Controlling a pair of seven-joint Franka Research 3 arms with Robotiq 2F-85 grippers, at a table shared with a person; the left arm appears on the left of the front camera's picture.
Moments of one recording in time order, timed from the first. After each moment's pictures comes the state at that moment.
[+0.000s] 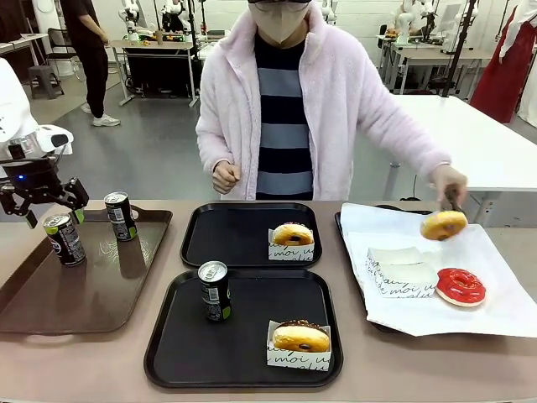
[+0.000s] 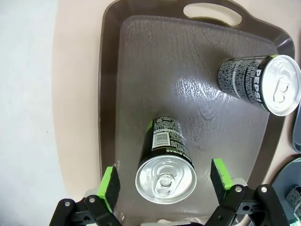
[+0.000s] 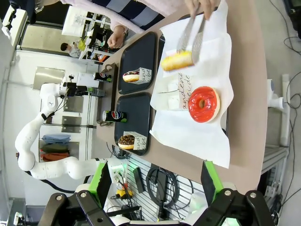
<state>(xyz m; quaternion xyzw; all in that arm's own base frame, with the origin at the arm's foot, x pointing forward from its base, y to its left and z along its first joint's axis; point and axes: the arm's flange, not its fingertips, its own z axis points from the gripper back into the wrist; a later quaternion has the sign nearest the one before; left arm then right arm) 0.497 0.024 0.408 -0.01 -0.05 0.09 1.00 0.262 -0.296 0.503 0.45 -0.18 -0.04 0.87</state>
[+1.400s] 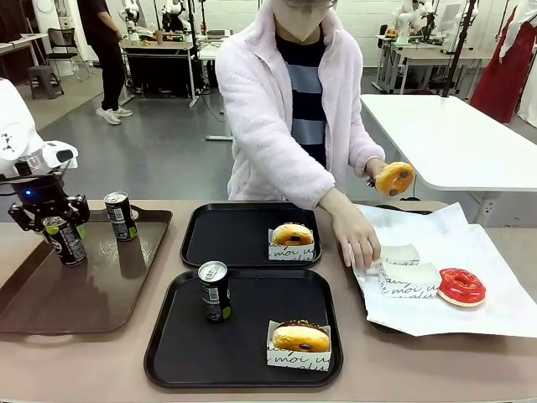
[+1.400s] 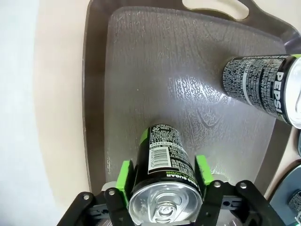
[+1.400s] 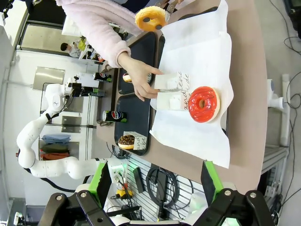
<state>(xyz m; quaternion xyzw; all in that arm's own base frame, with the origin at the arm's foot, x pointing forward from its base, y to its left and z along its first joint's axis) 0.500 0.025 0.375 -0.02 -0.04 0.09 1.00 0.262 -0.296 0.503 0.45 -0.18 -0.04 0.87</state>
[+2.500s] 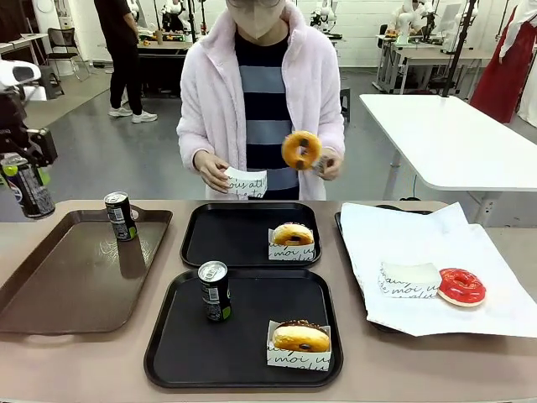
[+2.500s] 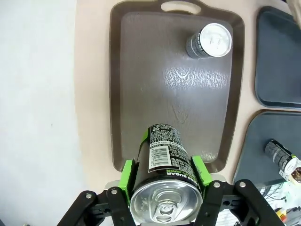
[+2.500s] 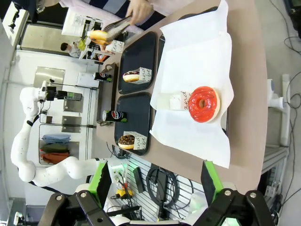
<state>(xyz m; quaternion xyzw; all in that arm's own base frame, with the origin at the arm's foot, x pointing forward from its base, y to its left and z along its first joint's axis) 0.453 0.018 0.544 -0.02 -0.04 0.06 1.00 0.262 -0.296 0.503 0.45 -0.18 -0.04 0.87</state>
